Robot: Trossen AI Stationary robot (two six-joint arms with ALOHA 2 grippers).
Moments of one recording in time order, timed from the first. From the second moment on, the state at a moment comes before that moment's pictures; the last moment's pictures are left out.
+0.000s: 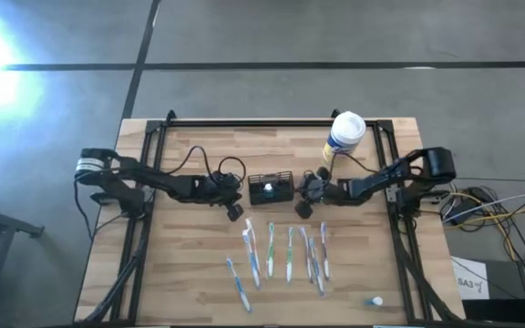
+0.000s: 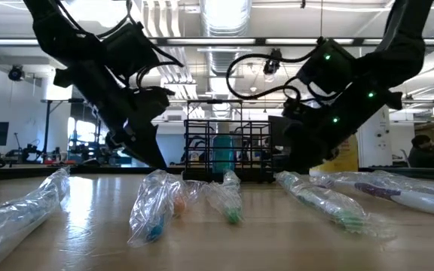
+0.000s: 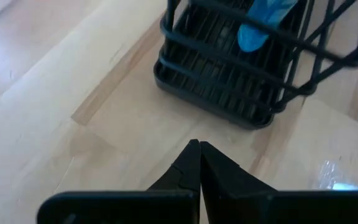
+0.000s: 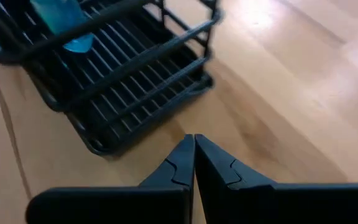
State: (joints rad) left arm 0.05 1.53 0.61 0.10 -0.23 -0.47; right arm -0.05 1.70 0.53 0.38 0.36 0.39
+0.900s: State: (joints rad) left arm 0.10 1.57 0.62 0.12 -0.15 -0.41; right arm -0.05 1.70 0.57 0.37 0.24 0.36
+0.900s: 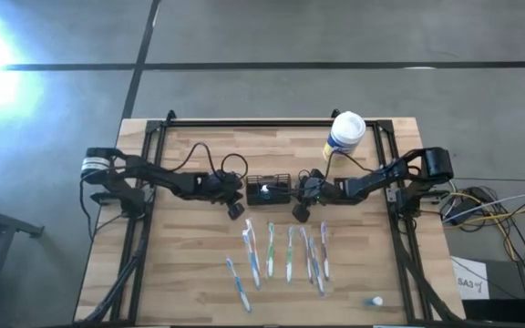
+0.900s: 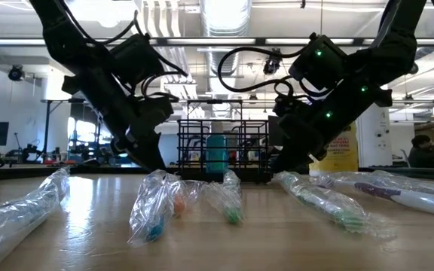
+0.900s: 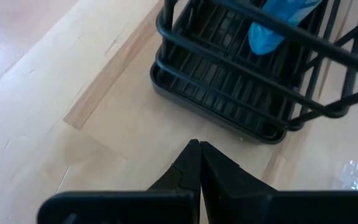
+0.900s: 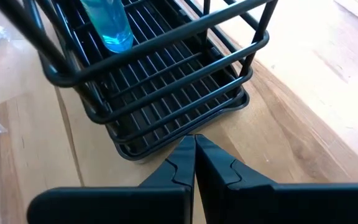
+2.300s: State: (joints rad) left arm 0.11 1.57 0.62 0.15 -0.10 -0.38; right arm -0.05 1.70 0.57 0.36 0.17 0.33
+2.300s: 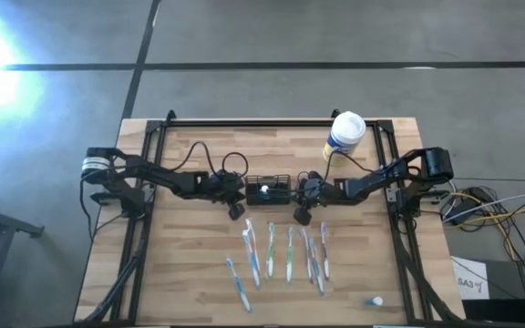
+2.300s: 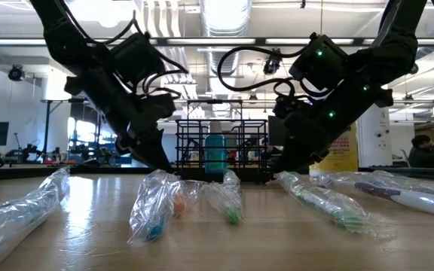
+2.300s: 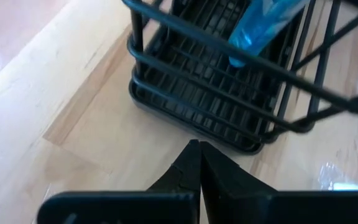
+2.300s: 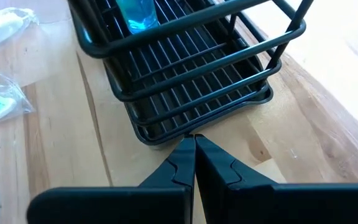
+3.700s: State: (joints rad) left arm 0.10 0.43 0.18 0.11 0.23 0.17; right arm 0.35 0.81 0.75 -0.77 0.22 0.45
